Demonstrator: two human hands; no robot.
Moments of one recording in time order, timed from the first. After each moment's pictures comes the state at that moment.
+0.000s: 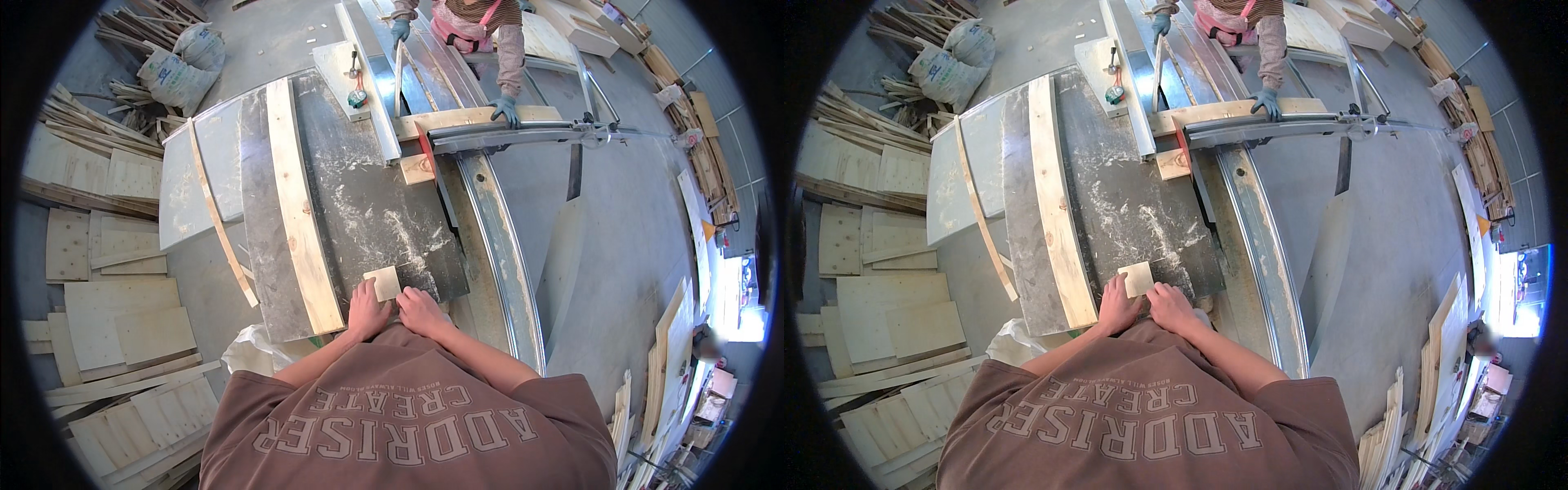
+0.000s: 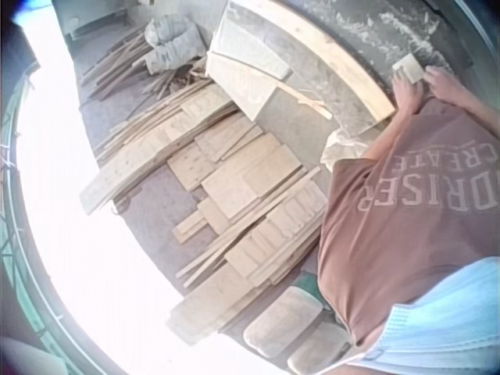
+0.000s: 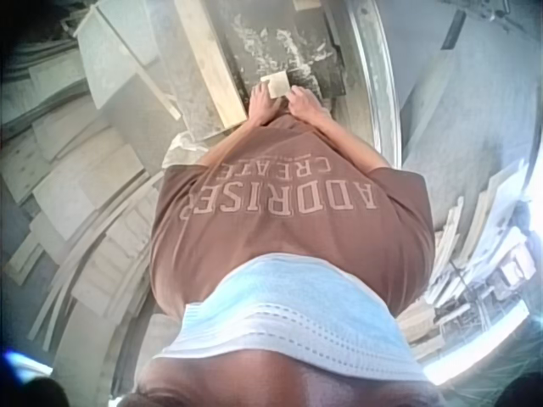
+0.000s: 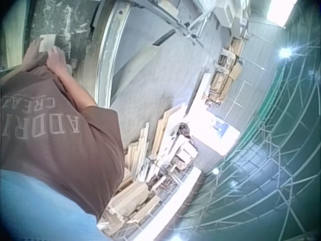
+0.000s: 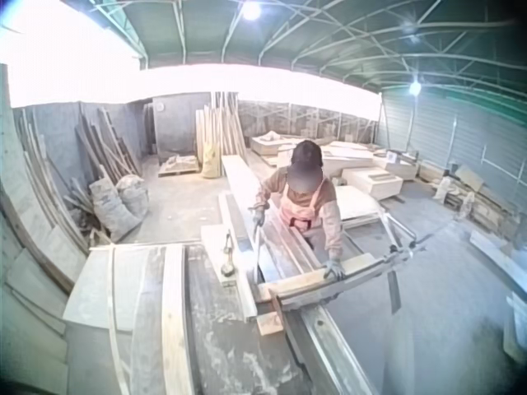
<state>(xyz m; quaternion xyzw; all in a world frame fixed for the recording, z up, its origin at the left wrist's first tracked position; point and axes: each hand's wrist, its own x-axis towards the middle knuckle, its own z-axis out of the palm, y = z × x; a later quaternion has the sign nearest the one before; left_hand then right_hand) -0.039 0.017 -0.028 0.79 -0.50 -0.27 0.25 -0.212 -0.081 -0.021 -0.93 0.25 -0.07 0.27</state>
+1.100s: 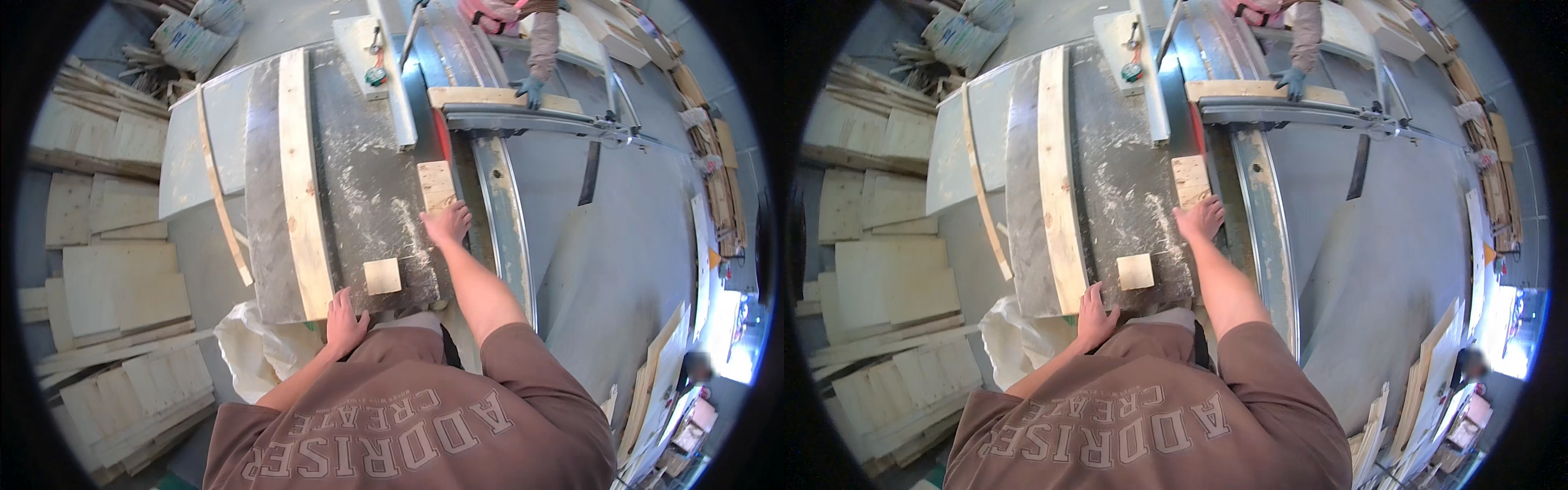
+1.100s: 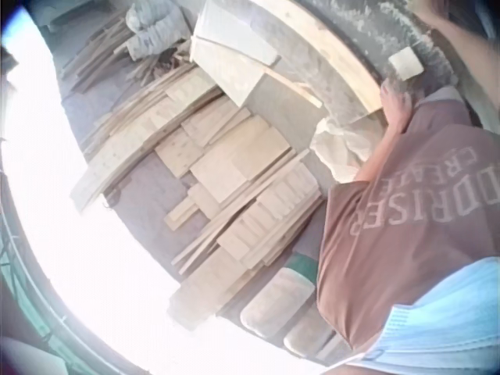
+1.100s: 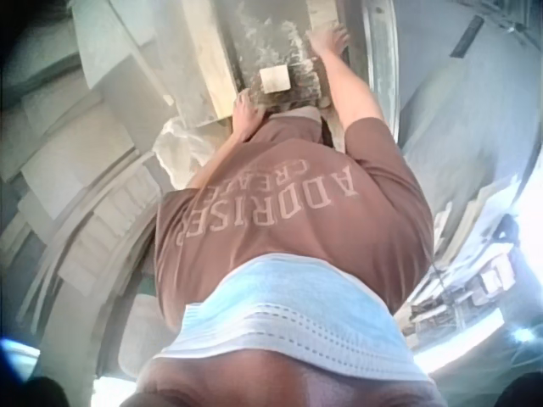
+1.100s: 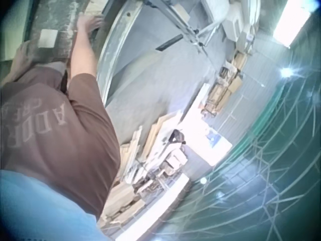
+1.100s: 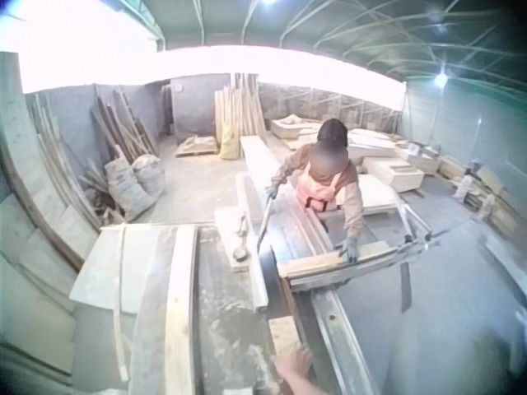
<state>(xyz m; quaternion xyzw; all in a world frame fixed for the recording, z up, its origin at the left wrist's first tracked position) -0.037 0.067 -0.009 0.84 -0.41 -0.27 0.24 -0.133 -0.273 -0.063 -0.71 0.69 0.00 0.14</state>
